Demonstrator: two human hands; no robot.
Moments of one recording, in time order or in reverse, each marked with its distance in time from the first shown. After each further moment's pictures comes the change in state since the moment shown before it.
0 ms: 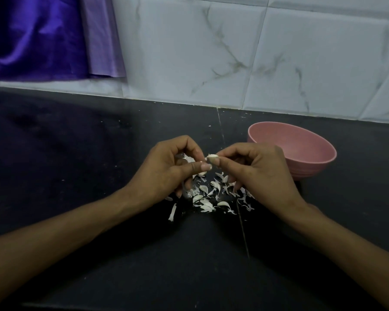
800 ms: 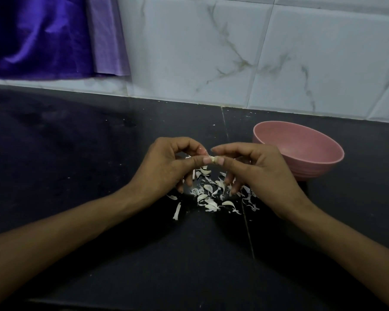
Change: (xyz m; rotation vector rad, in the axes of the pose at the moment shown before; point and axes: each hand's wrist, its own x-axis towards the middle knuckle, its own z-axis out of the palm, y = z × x) left_hand 0.000 0.003 -0.002 0.029 0.098 -0.031; right_hand 0.000 0.003 0.003 0.237 -0.099 0.149
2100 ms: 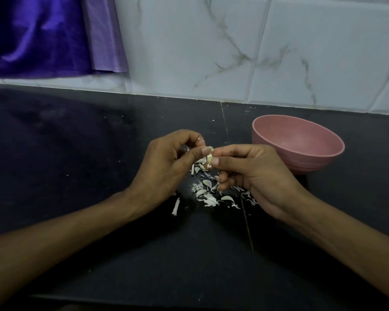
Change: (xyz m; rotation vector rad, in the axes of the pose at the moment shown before) left_hand -0.006 -0.002 0.007 0.145 0.059 0.223; right_hand -0.003 -0.005 0.010 0.379 -0.043 0.242
